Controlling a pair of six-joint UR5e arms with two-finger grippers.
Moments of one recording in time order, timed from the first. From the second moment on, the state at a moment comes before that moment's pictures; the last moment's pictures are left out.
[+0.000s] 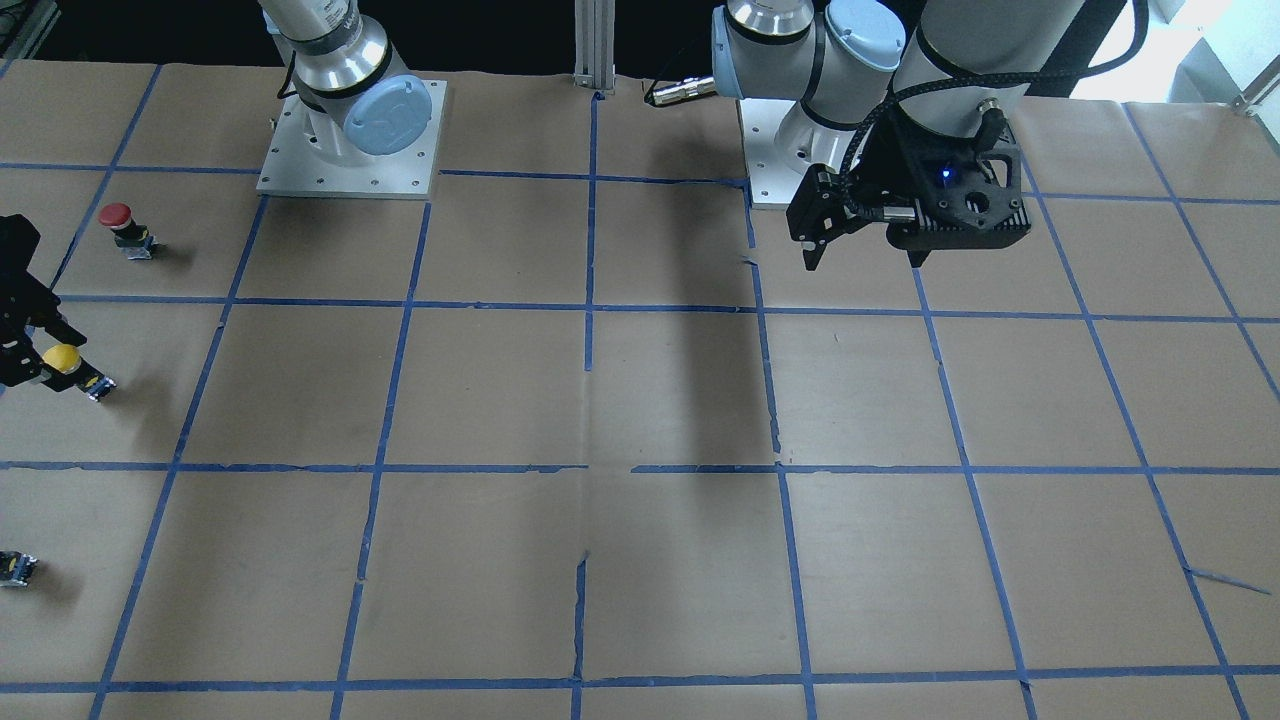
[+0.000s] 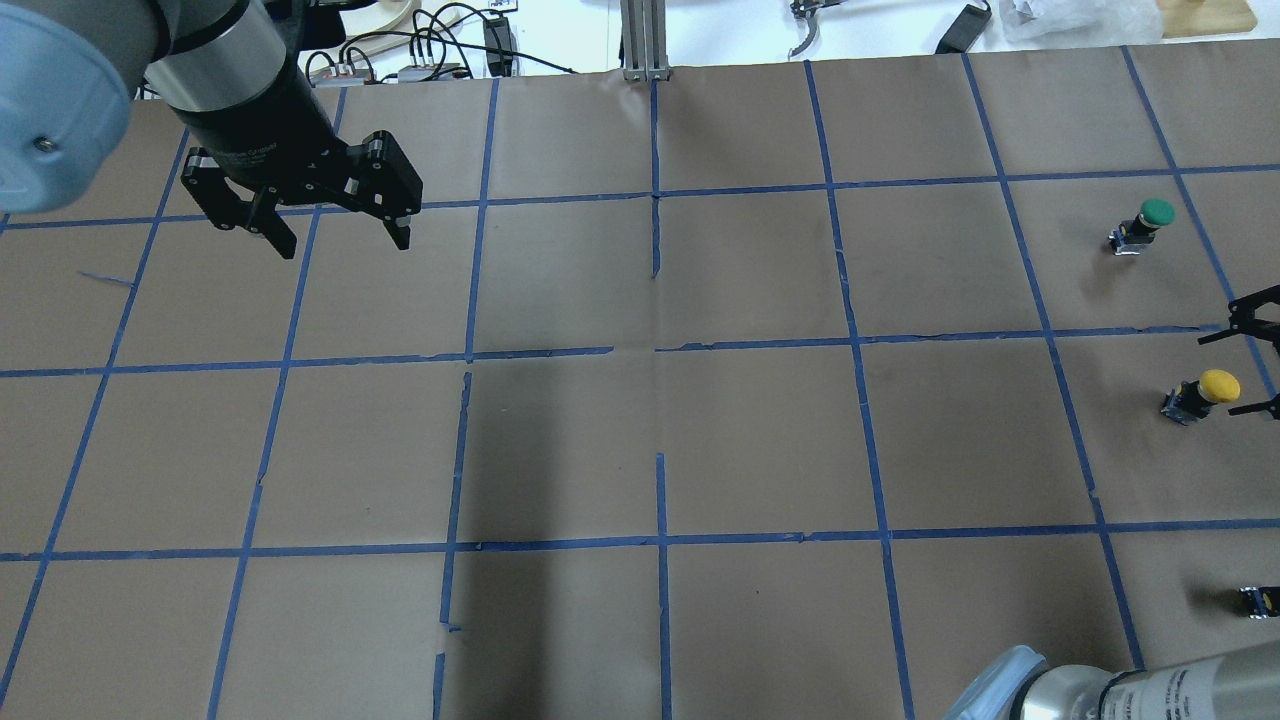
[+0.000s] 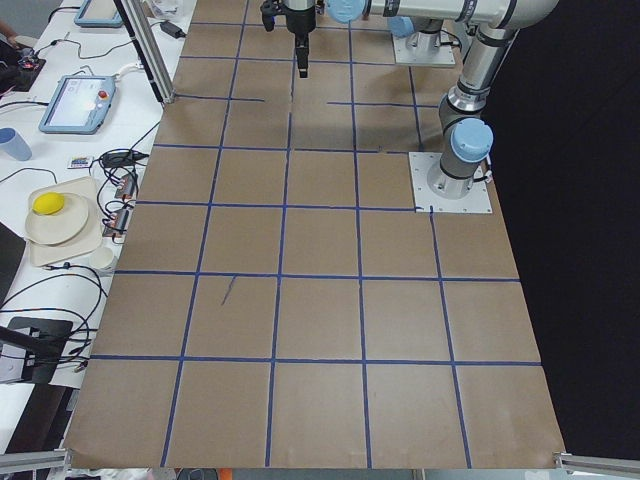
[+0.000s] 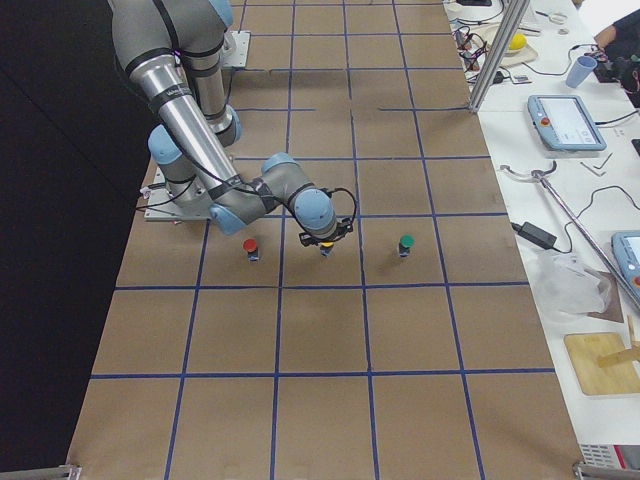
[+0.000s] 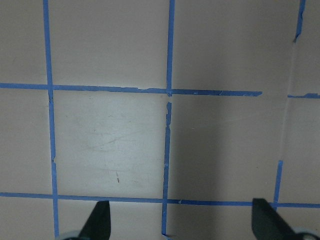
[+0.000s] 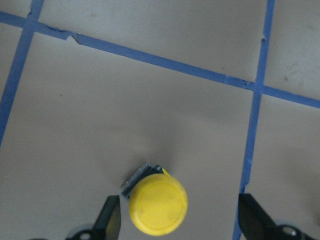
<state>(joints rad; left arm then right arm) -1.59 -1.60 -1.52 -1.63 1.58 -0.07 0.67 -1.36 1.97 -2.08 -1.26 -2.70</state>
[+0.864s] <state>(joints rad) -1.58 -1.60 -1.52 -1.62 1.58 -0.07 0.97 -1.40 1.55 -1.77 -1.38 -2.28</state>
